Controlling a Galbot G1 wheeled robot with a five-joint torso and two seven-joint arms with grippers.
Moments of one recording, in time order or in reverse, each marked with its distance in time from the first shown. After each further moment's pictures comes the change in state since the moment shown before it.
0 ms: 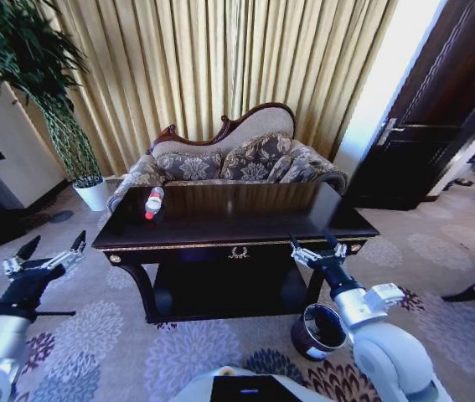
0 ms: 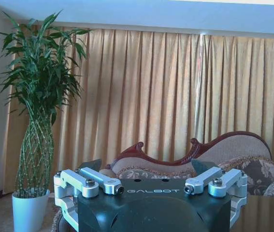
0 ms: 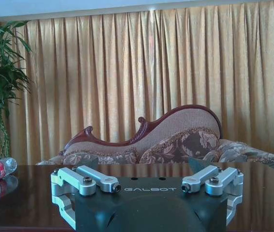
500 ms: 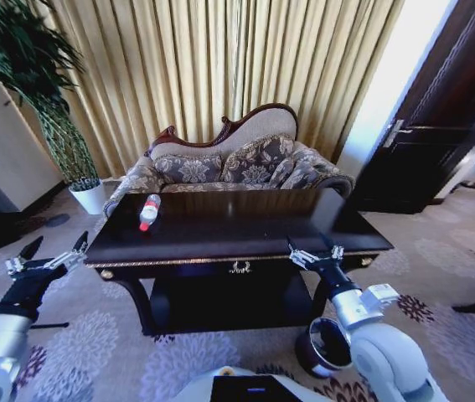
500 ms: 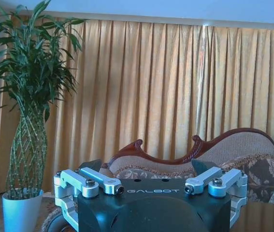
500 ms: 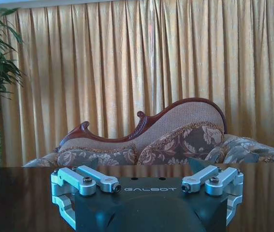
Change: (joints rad) left arm -0.001 0.000 -0.003 0.000 0.000 0.008 -0.001; right arm 0.001 -0.002 -0.011 -0.015 -0.001 -0.001 -0.002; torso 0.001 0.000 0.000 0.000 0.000
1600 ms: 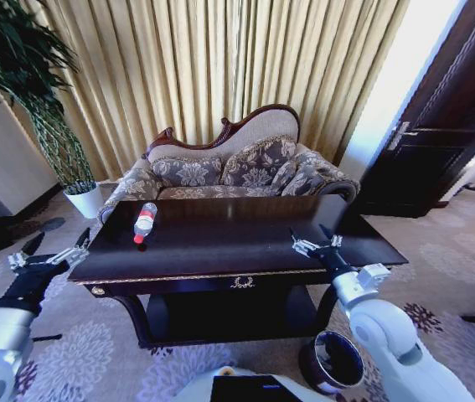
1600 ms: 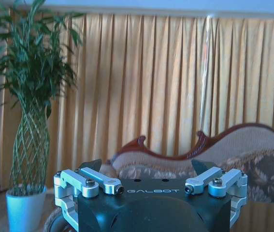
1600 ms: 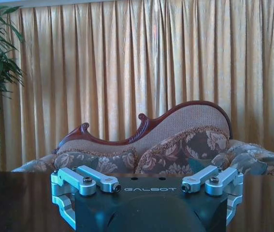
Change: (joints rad) left arm -0.062 0.062 0.031 0.000 -0.001 0.095 -0.081; right arm 0.176 -0.145 0.013 -0.149 0.143 0.002 0.009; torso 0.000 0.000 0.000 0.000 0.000
